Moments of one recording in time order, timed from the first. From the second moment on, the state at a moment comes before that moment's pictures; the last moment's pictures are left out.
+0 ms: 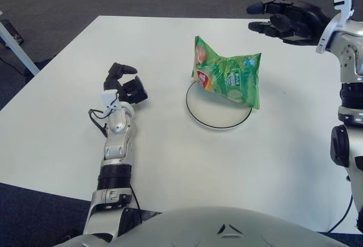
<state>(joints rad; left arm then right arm) -0.15 0.00 0.16 0.12 -0.07 -0.12 0.26 -0.88 -0.62 -0.07 0.19 0.26 0.67 0.76</state>
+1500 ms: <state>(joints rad) -0.18 0.01 0.14 0.08 0.02 -0.12 0.28 -0.82 -0.52 -0.13 0.24 0.25 0.47 0.53</state>
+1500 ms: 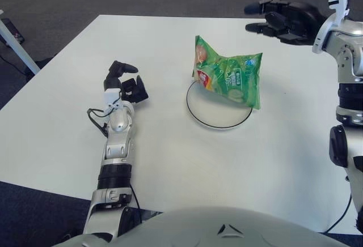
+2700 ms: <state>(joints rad) -0.15 0.02 0.13 0.04 0.01 -0.04 0.22 -0.65 -0.30 -0.34 0.70 0.30 0.11 0.31</state>
